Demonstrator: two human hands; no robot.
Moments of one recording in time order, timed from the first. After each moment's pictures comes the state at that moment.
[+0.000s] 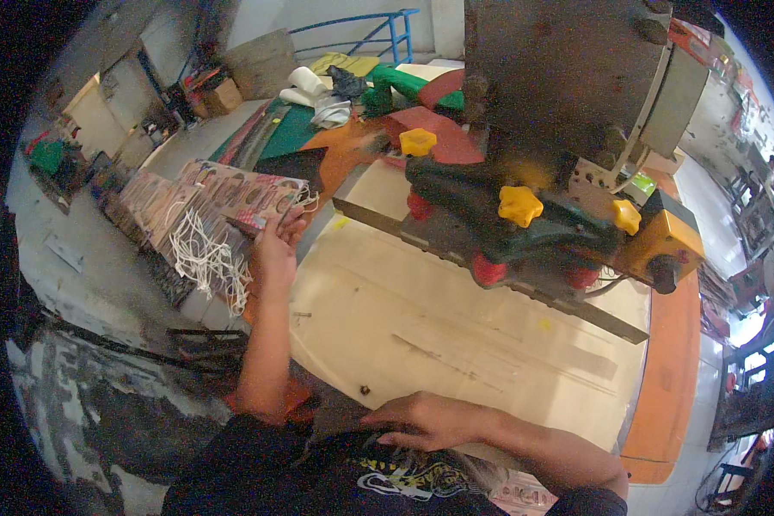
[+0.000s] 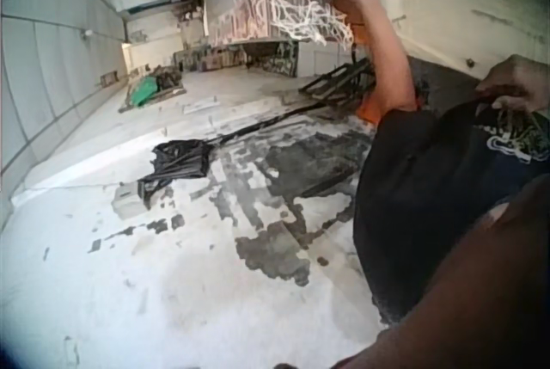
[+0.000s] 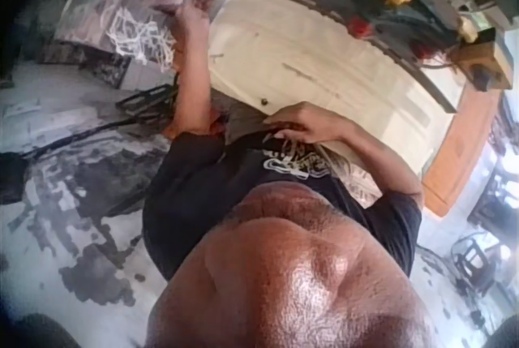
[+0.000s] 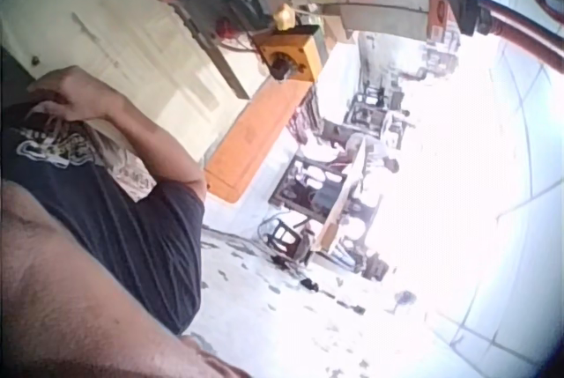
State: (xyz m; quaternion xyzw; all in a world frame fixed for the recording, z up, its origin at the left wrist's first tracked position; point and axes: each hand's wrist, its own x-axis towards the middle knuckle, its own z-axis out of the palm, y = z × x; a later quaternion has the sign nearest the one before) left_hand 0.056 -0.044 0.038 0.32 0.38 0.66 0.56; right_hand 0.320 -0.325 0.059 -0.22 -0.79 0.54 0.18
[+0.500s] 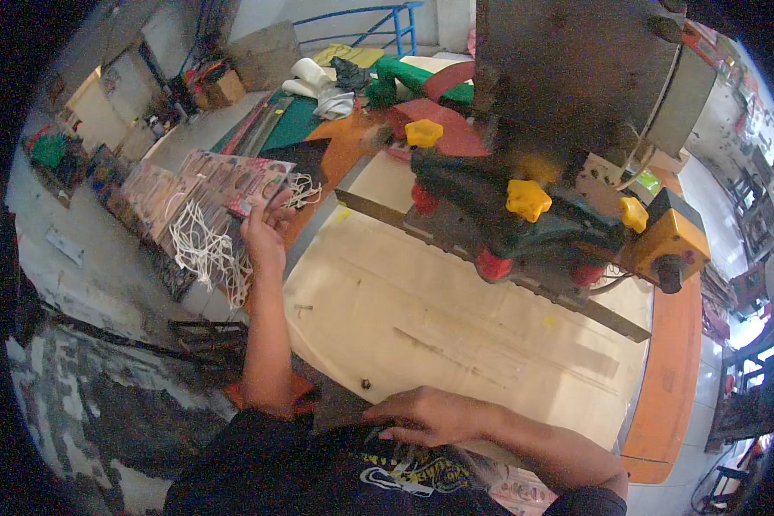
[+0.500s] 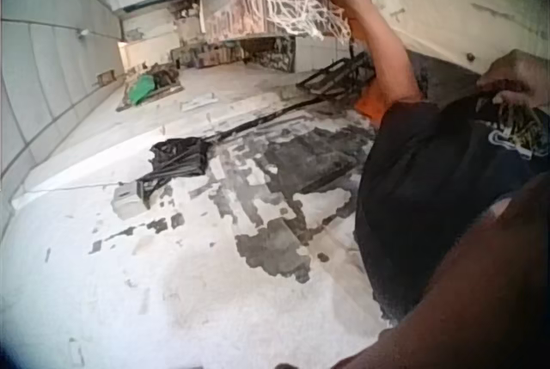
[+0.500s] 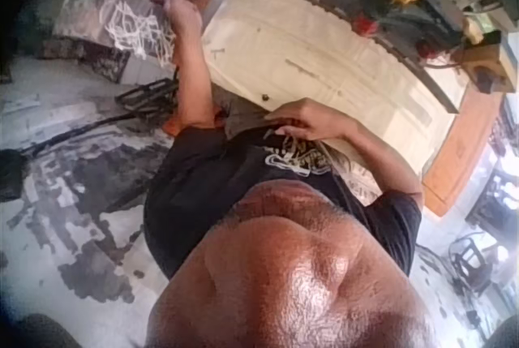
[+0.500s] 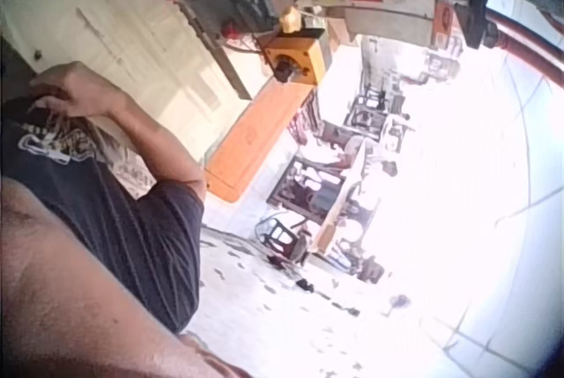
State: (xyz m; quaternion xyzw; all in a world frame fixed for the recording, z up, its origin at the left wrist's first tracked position) left_hand 0.040 -0.041 0.050 0.39 0.36 0.68 0.51; right_hand 0.323 -0.325 0.058 -0.22 -0.78 0.54 0.20
